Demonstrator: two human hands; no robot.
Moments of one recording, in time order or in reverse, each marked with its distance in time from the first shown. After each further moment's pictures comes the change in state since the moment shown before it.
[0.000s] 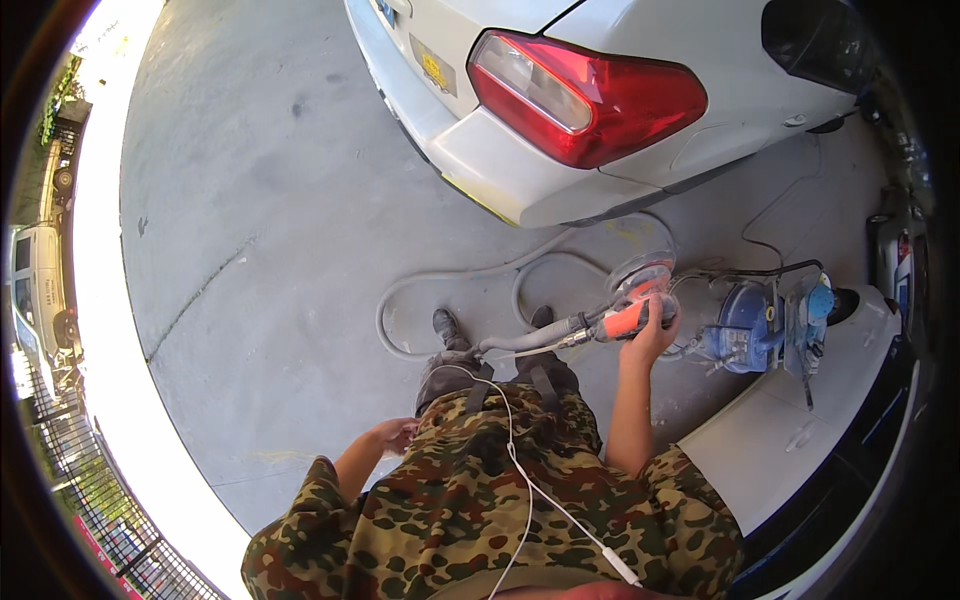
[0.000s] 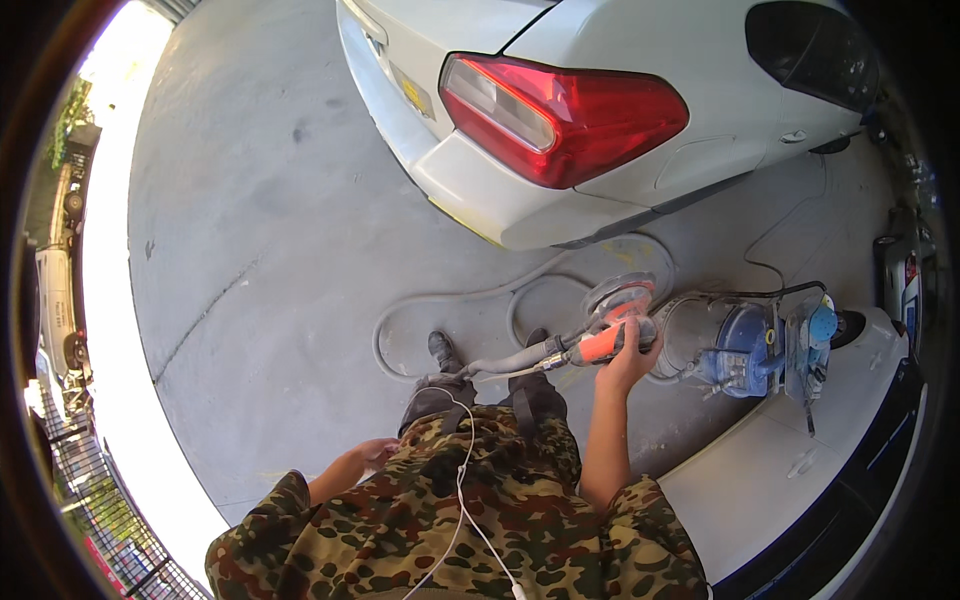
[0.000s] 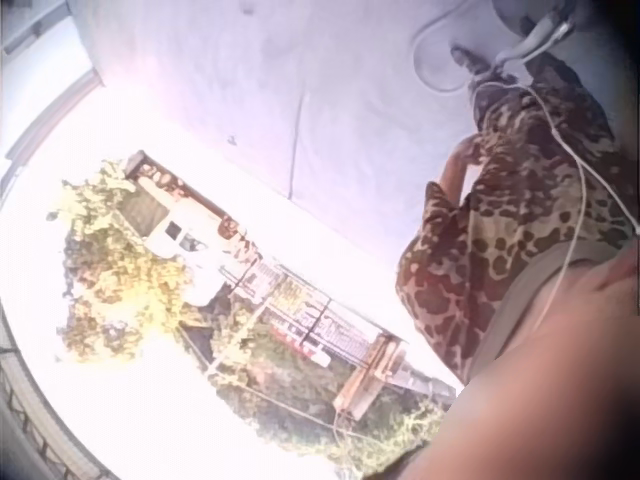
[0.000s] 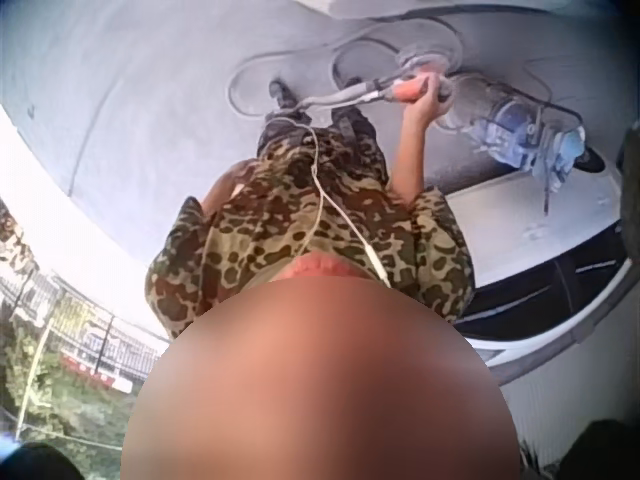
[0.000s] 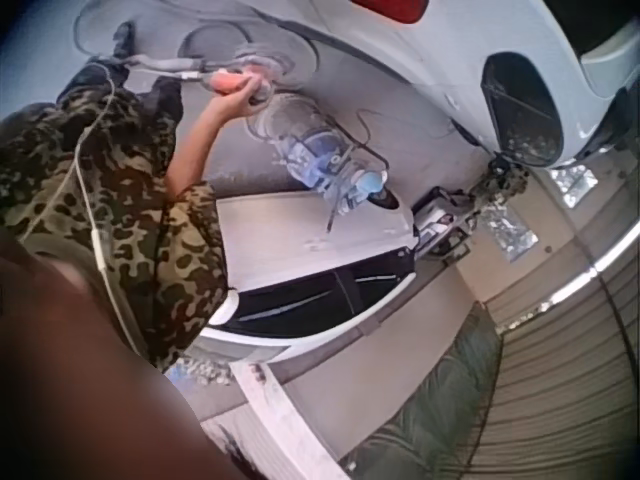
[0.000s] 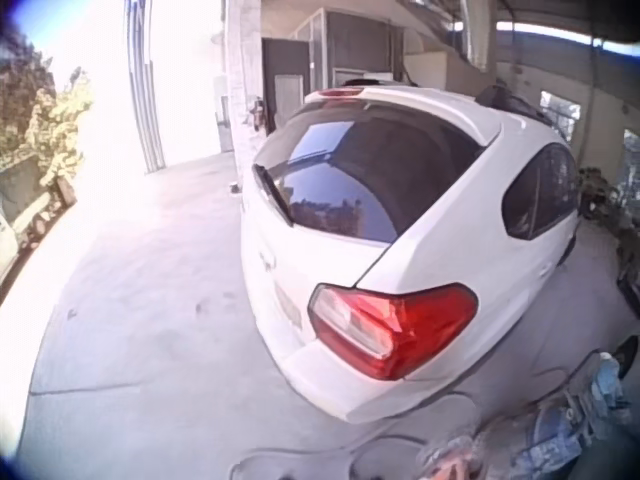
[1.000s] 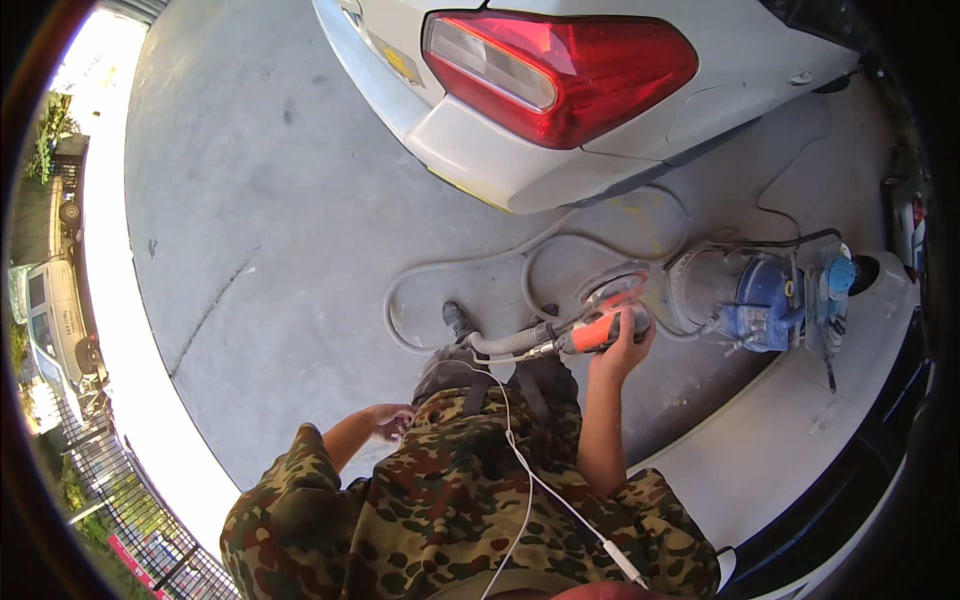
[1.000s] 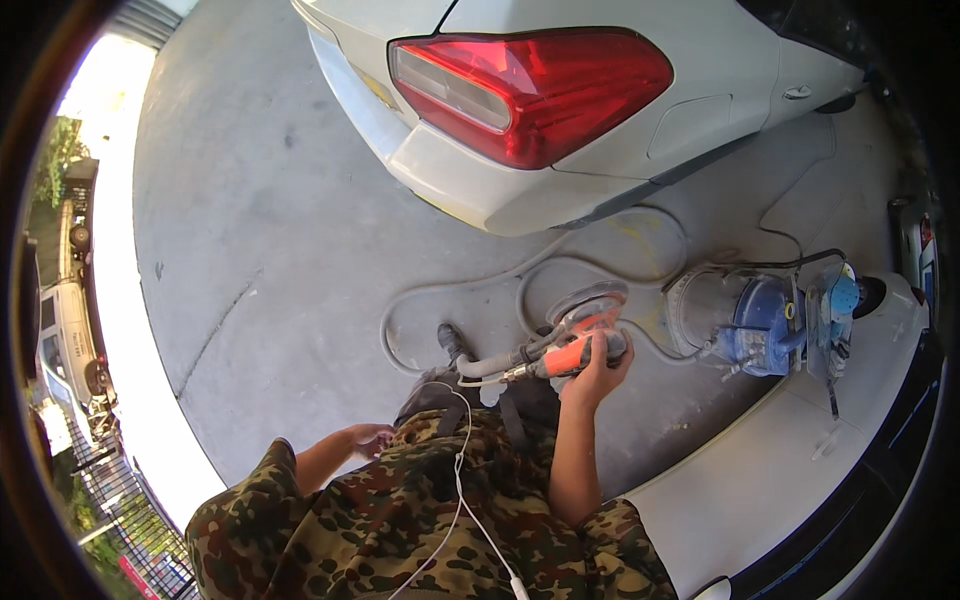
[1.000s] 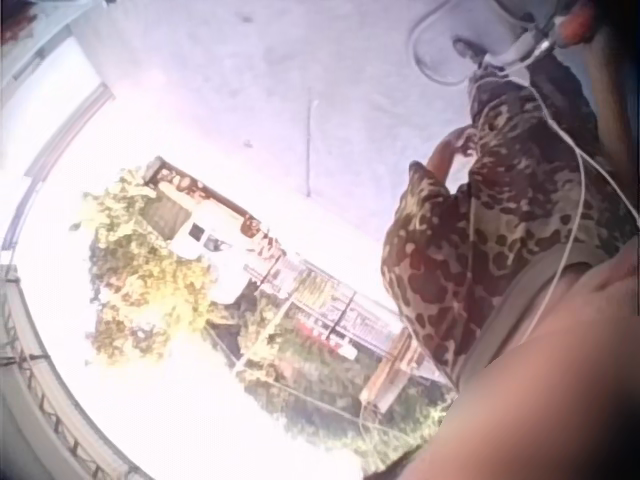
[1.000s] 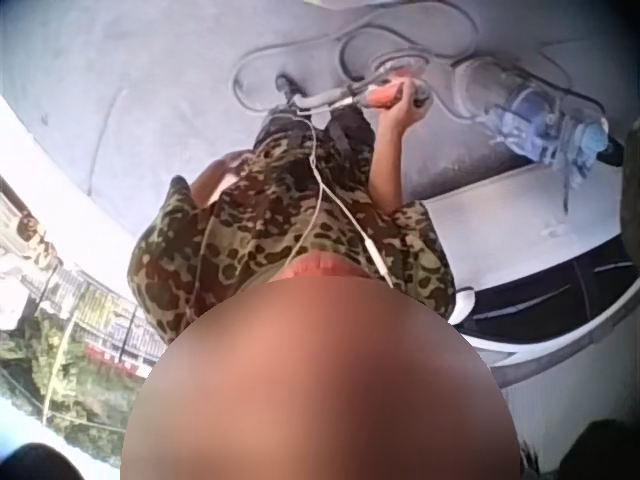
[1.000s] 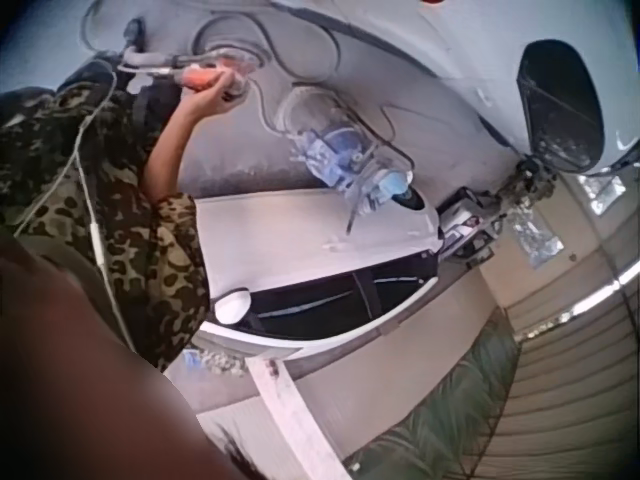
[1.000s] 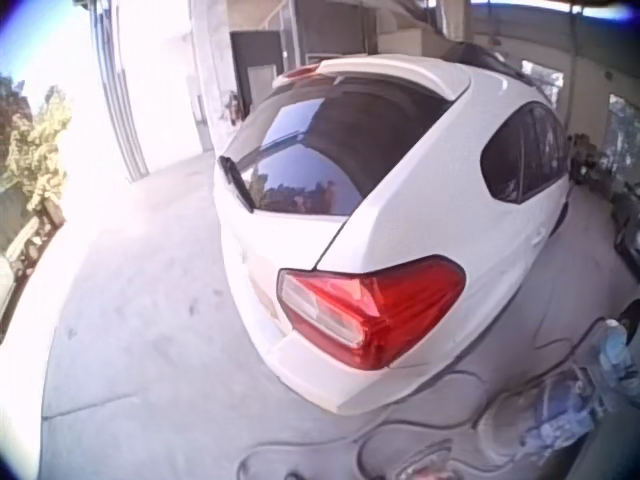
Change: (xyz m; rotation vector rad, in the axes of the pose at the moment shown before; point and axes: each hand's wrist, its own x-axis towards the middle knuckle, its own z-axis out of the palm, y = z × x) left_hand -0.123 0.074 0.064 0.216 0.237 -0.218; right_hand -0.049 0.009 0.017 -0.025 0.097 0.143
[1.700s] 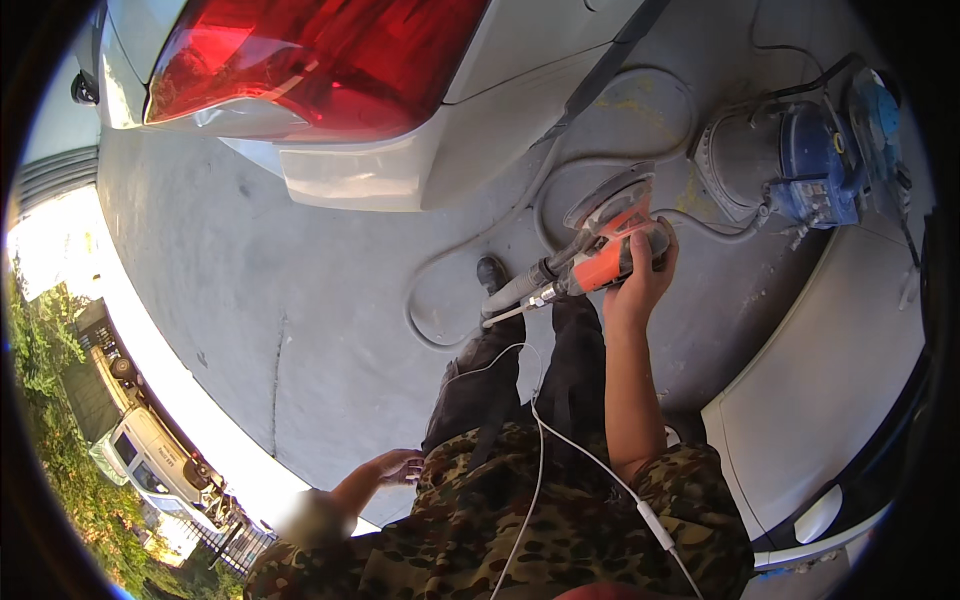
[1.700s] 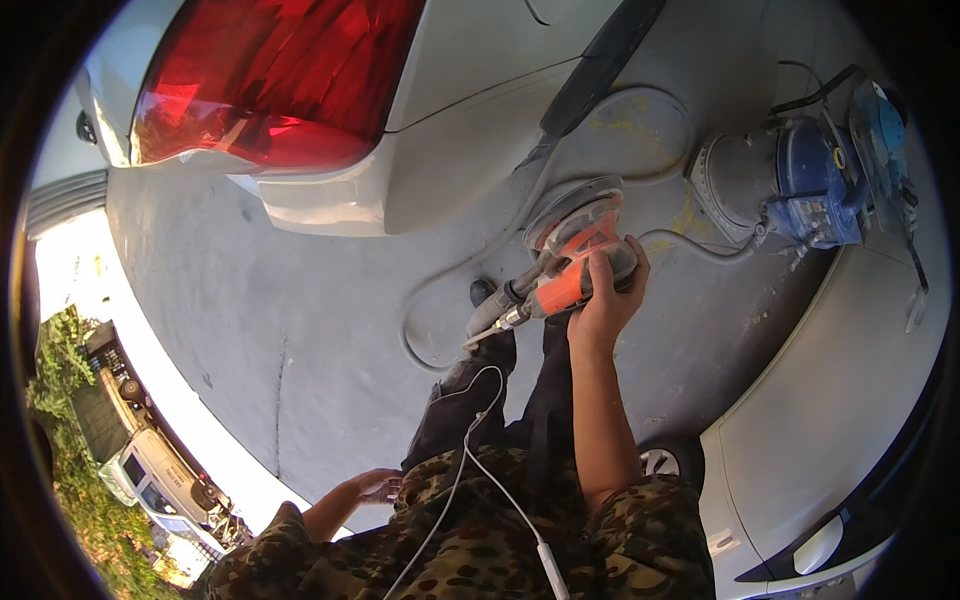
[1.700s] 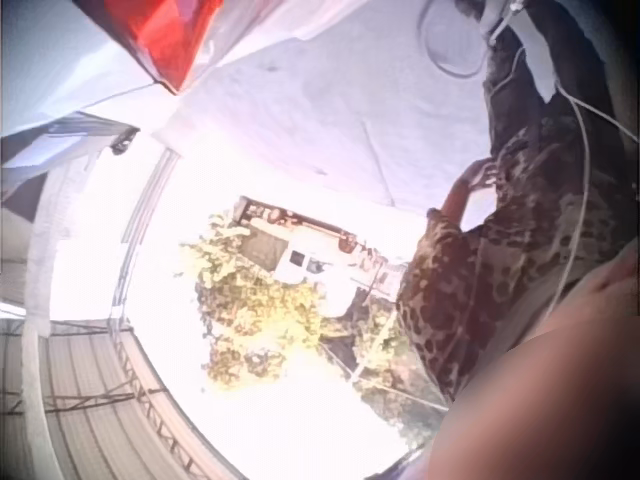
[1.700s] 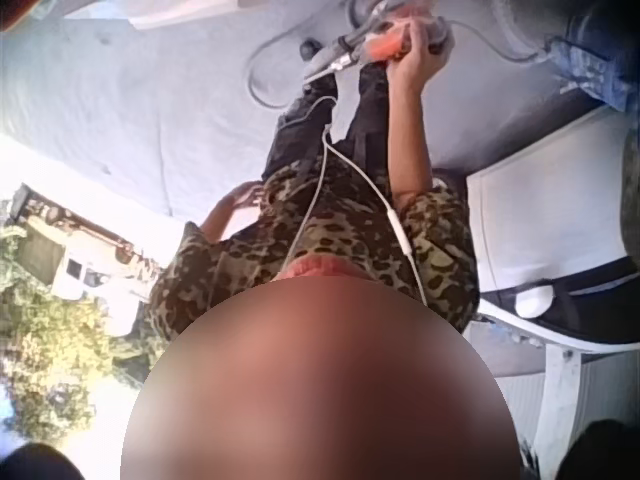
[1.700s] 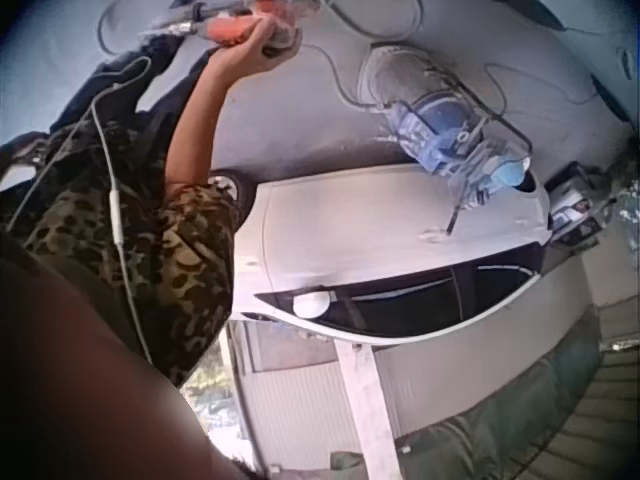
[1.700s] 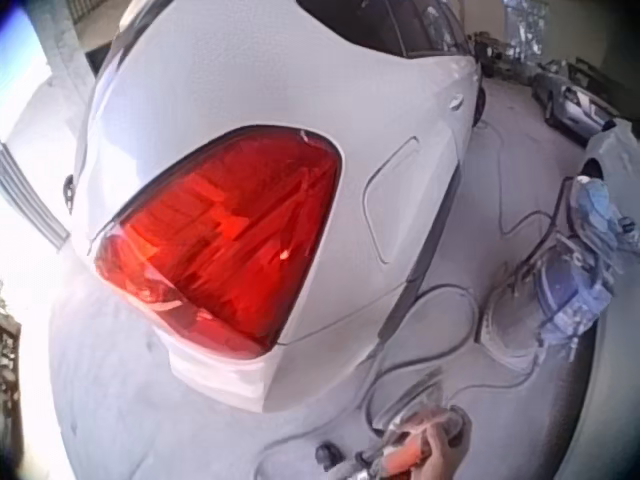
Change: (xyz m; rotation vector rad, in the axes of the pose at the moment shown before) left_hand -0.068 -0.003 -0.085 0.123 0.156 -0.160; right_hand 0.031 0.052 0.018 0.264 0.131 0.033
